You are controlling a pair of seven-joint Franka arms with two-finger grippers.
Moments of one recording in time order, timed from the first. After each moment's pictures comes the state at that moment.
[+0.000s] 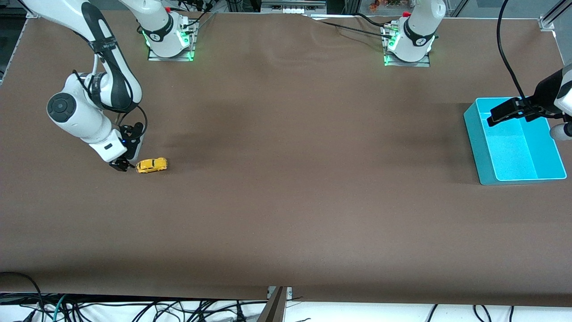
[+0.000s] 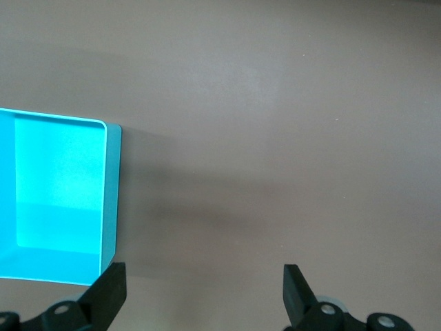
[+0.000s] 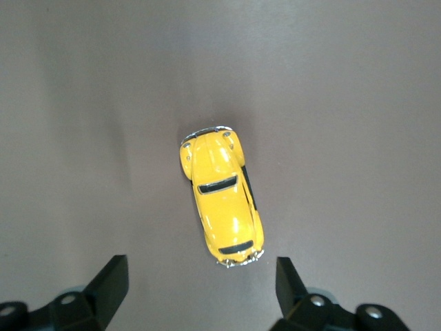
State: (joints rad) left arm 0.08 0.09 -0.07 -1.49 -0.03 1.51 -0.17; right arm 0.07 0.27 -0.08 -2.26 0.00 2.55 -1.50
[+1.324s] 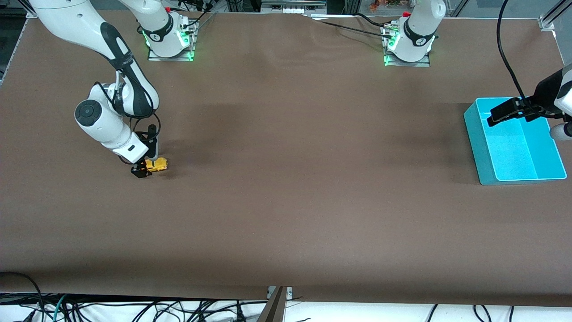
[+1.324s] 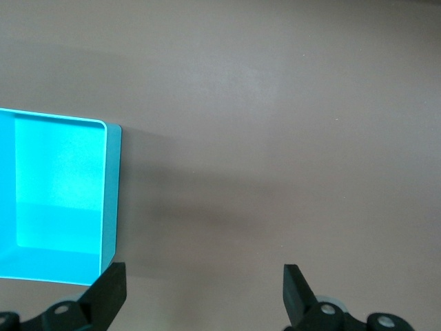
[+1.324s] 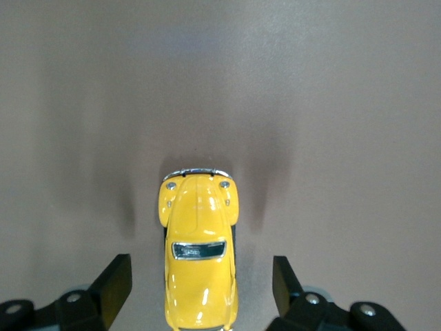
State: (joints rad) left arm 0.08 0.09 -0.07 -1.49 -0.03 1.51 -0.17; right arm 0.08 0.38 -0.04 -2.27 0.00 2.75 -1.71
